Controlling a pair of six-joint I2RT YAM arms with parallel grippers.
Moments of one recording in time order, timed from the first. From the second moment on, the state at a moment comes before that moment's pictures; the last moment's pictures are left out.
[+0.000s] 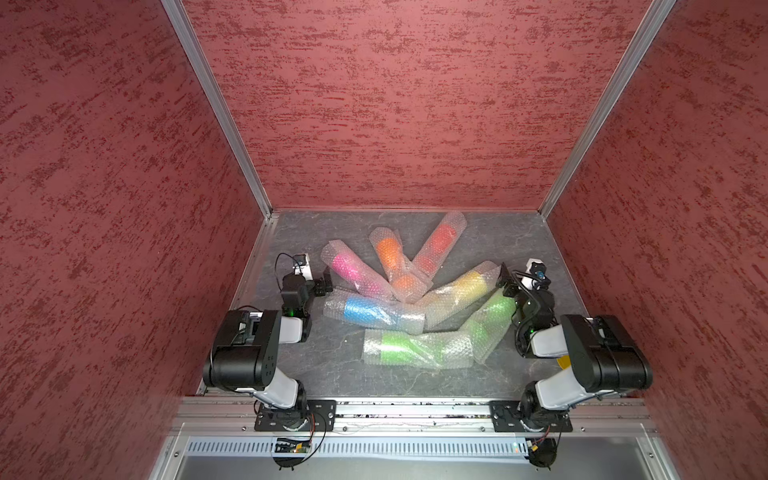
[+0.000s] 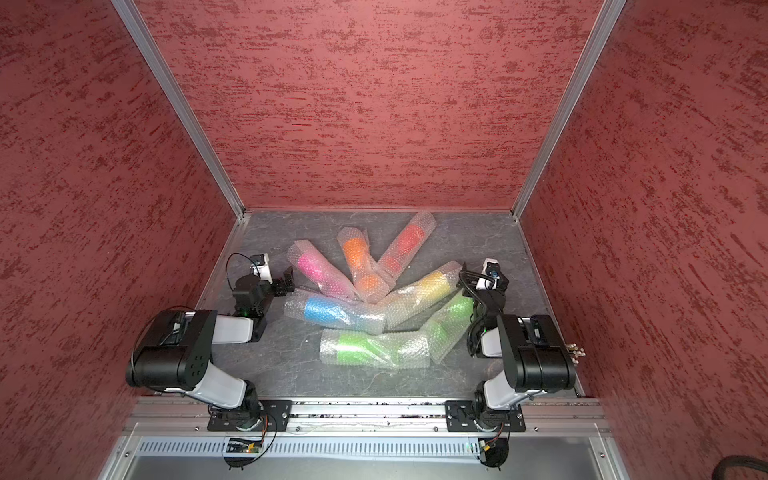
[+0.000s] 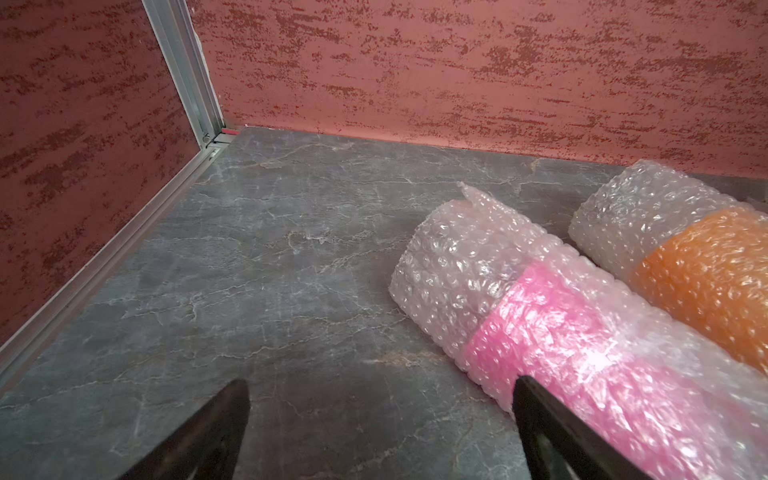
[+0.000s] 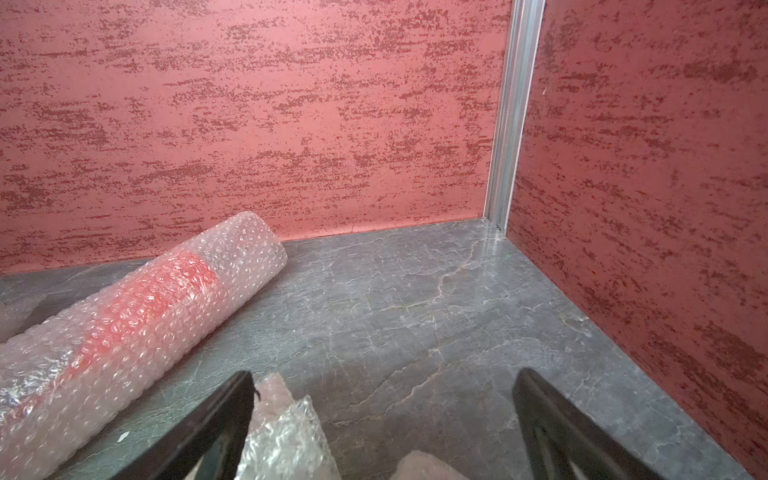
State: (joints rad) left arm 0.02 1.55 0.36 0.88 -0.02 -0.09; right arm -0.03 1.54 0.22 1.31 0.12 0.08
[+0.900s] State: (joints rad) left arm 0.02 1.55 0.36 0.88 -0.02 -0.09; right arm -0.03 1.54 0.22 1.31 0.12 0.08
